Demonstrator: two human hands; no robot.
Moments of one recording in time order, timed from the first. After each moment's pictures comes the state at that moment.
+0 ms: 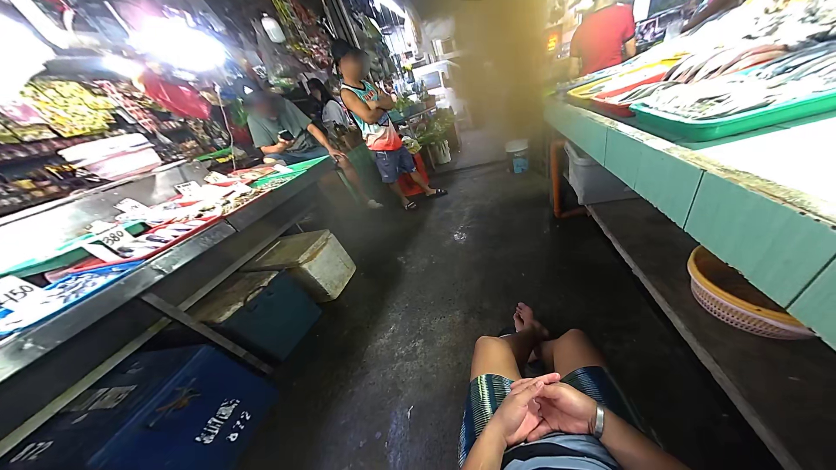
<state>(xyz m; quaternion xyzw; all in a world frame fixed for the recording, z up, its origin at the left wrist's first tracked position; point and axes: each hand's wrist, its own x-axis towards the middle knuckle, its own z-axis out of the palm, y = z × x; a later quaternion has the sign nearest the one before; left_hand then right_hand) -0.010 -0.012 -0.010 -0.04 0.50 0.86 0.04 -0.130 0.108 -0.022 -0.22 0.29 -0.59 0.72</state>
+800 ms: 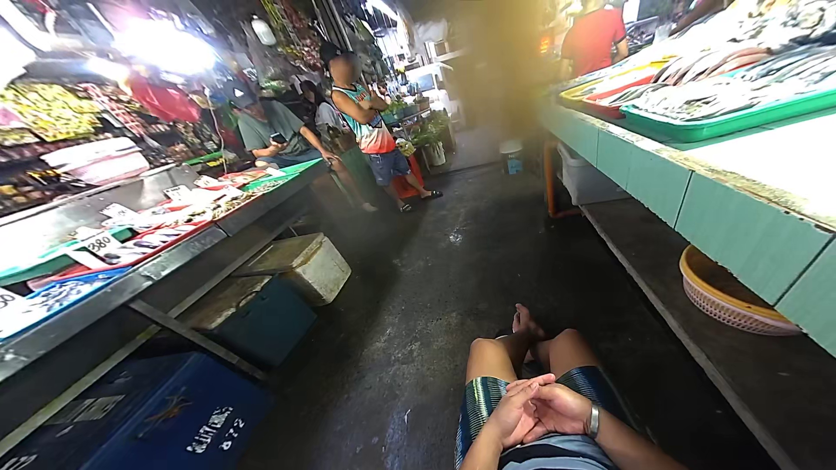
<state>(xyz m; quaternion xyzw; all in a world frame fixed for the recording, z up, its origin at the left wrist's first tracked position) -0.008 -0.013 -0.010 -0.03 0.50 0.86 0.03 -0.130 0.106 -0.024 -0.24 0.29 -0.58 0.72</state>
